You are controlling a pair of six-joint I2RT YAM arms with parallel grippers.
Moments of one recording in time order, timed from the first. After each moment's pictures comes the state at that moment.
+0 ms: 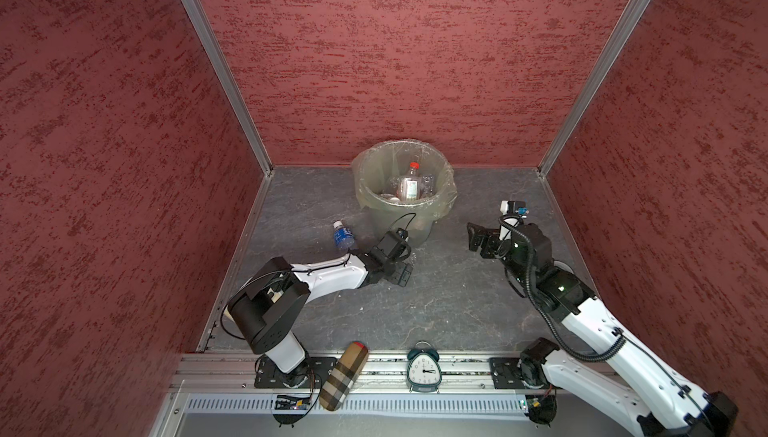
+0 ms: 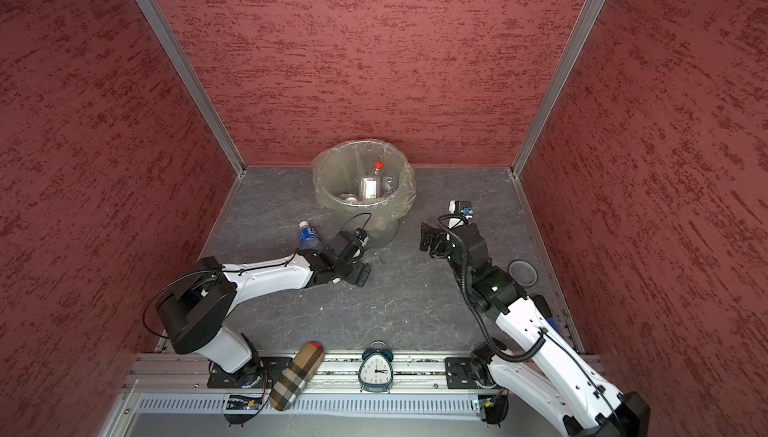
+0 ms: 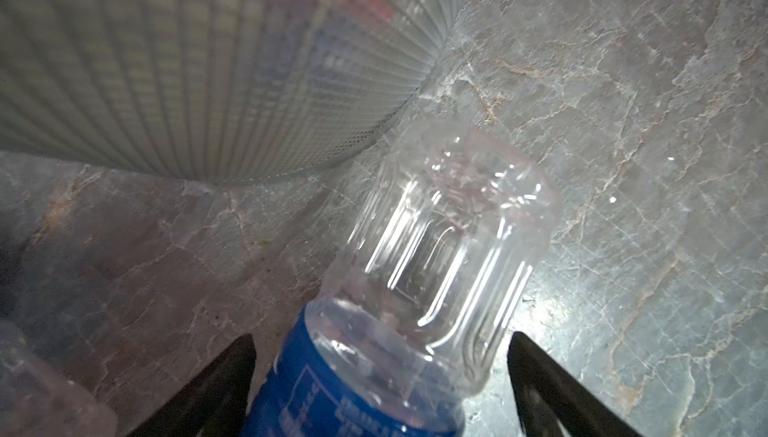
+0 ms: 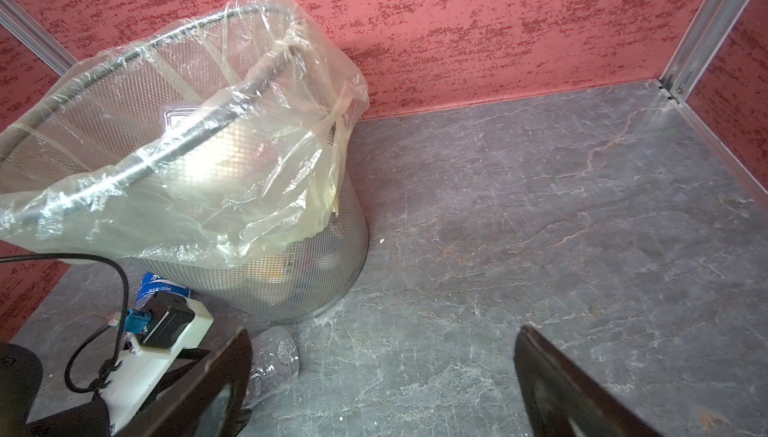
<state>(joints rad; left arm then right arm) -0.79 1.62 0.88 -0.25 -0.14 -0.23 0.53 0.84 0.77 -0.34 0.29 0.41</state>
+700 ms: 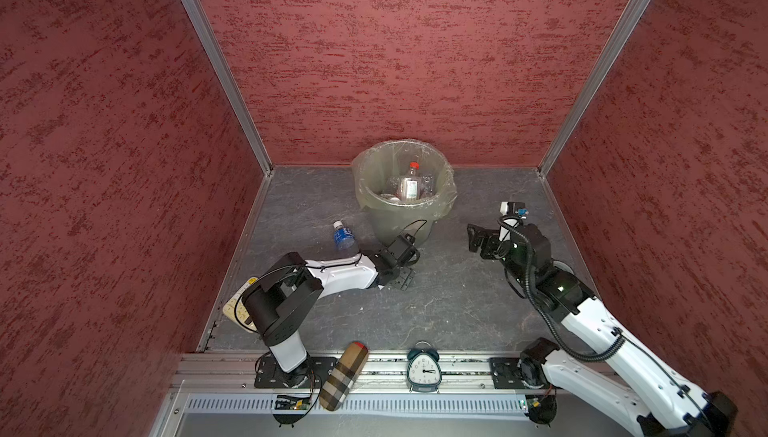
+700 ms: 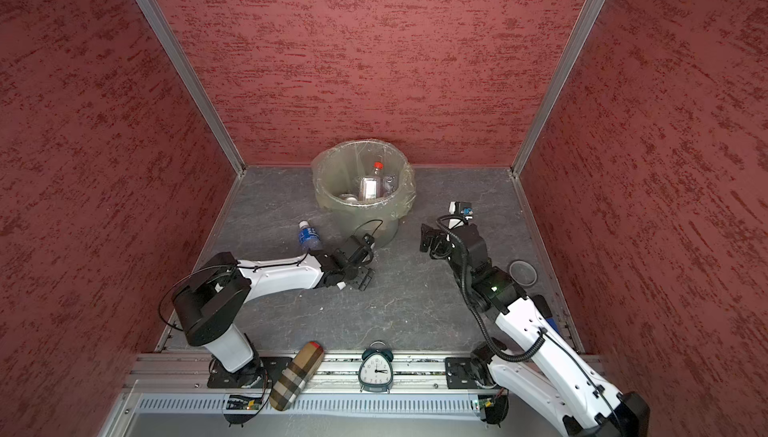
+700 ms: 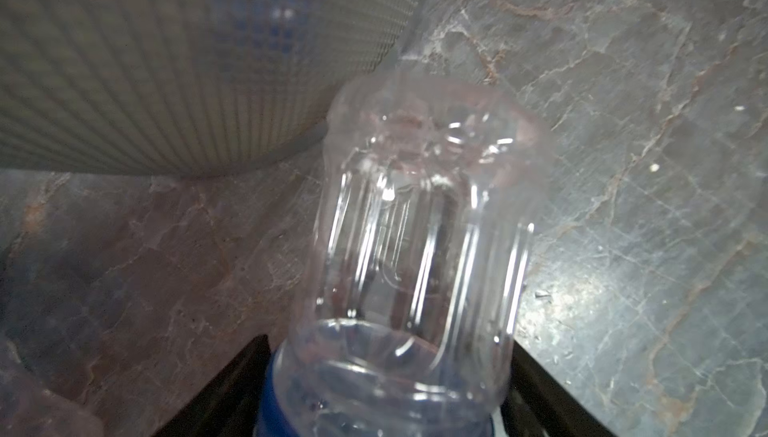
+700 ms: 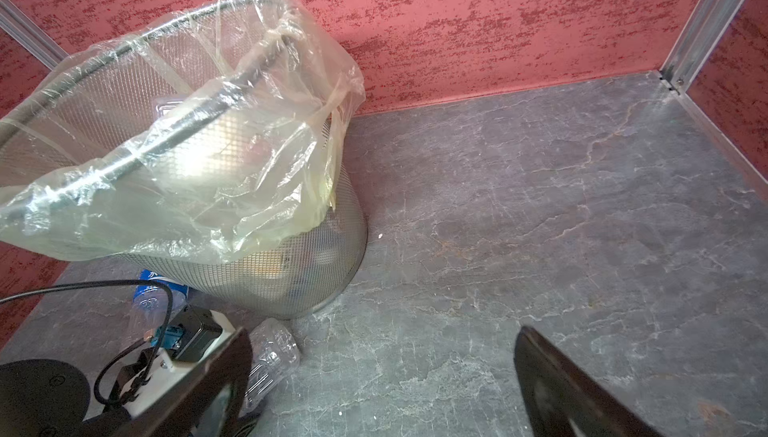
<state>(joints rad) -0.85 1.70 0.93 -0.31 -0.21 -0.20 0.53 0.84 0.76 -0.34 0.28 0.42</state>
